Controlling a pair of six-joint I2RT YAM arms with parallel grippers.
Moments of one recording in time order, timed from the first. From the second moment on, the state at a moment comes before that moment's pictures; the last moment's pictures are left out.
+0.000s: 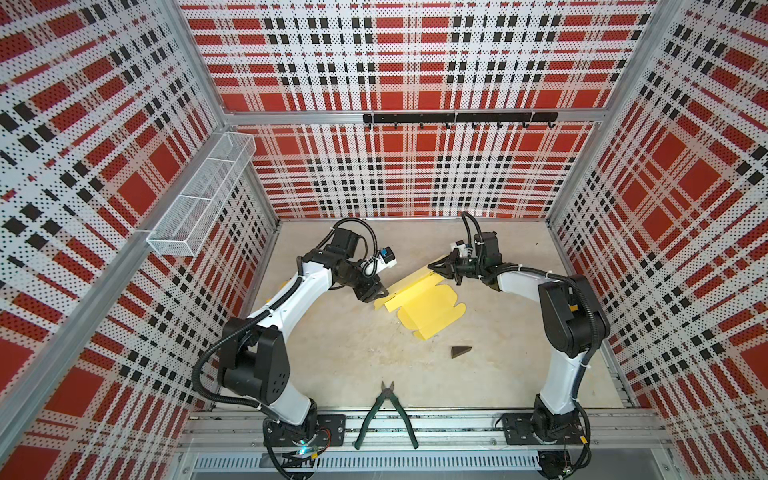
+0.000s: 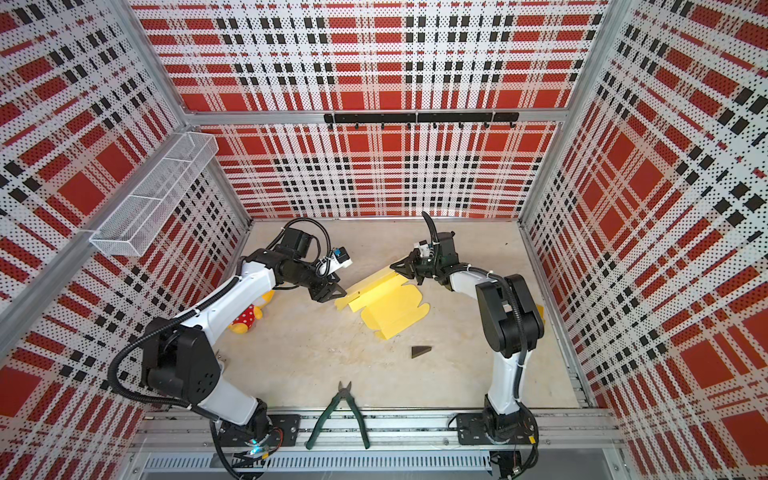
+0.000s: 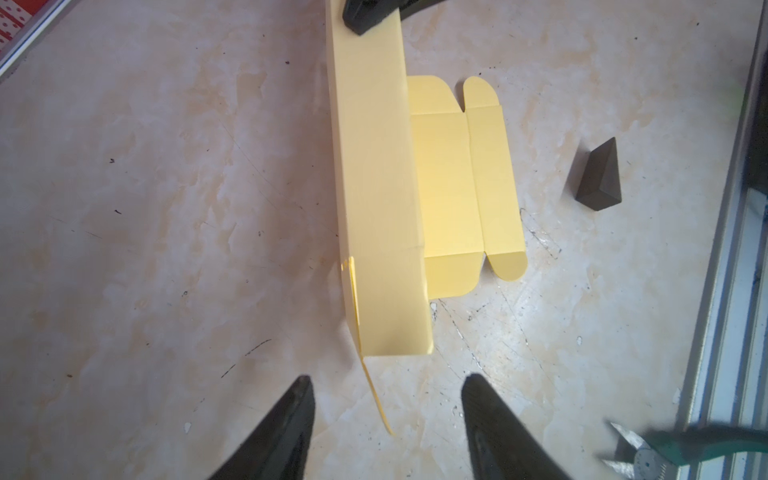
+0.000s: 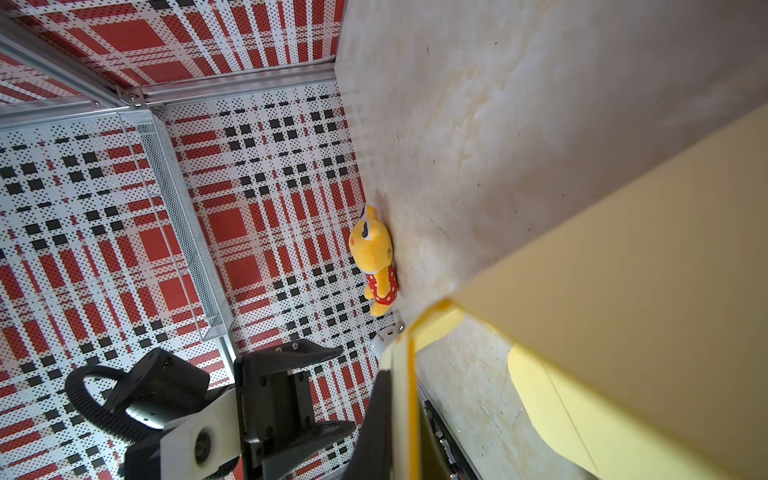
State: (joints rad) left arm -0.32 1.61 1.31 -0.80 0.51 0.69; right arm 0.30 1.93 1.18 0.19 -0.89 1.21
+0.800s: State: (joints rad) left arm -0.40 1.79 1.42 -0.79 0.39 0.63; right arm 0.29 1.93 1.17 0.22 -0.91 1.20
